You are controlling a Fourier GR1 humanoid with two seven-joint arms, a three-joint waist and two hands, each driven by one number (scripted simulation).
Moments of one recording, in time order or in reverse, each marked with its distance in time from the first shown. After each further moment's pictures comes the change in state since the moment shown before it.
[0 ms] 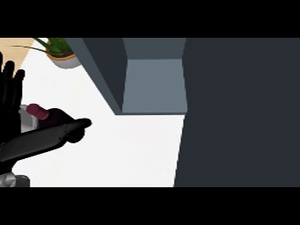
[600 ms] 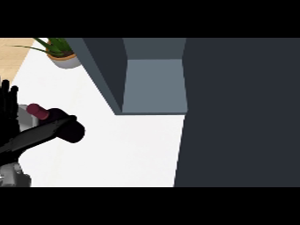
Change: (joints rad) left arm 0.141 -0.003 0.155 0.236 0.136 -0.015 -0.361; right arm 0.058 0.004 -0.073 0.015 -0.047 0.102 -0.043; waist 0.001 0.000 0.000
